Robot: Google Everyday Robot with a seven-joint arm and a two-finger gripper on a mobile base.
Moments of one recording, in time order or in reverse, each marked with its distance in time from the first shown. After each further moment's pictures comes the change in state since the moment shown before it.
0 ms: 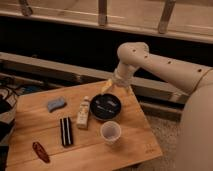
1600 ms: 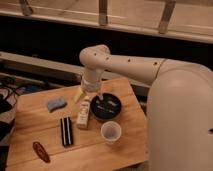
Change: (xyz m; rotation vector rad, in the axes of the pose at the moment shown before) arm 0.013 0.126 0.048 0.008 0.112 -0.242
